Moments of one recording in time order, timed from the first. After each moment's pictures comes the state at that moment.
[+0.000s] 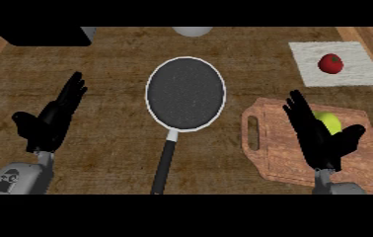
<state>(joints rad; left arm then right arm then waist) -0.16 0.45 -0.14 -1.37 0.27 0.11 -0.05 -0.03 -0.26 0.10 -1.46 -0.32 -0.10 0.04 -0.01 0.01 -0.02</state>
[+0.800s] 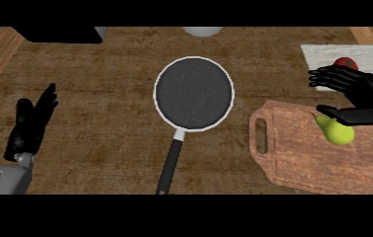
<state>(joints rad) -0.14 0.53 -0.11 -1.25 0.18 0.22 0.13 -0.34 -0.61 -0.03 -1.17 -0.47 0.50 0.00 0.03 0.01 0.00</state>
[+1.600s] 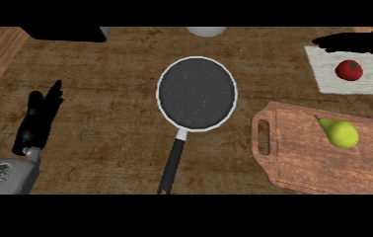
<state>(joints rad) -0.18 0.51 -0.12 -1.25 0.14 0.24 0.20 -0.73 -0.87 0.18 -1.08 -0.09 0.93 -0.06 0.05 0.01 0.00</state>
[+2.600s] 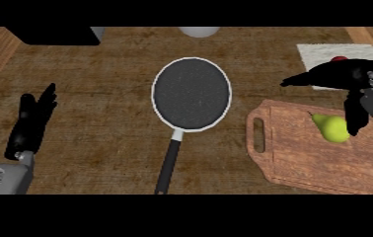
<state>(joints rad) -0.15 0.50 -0.07 -1.27 0.11 0.21 0.21 -0.78 -0.85 0.60 -1.12 0.49 0.87 -0.24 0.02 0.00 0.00</state>
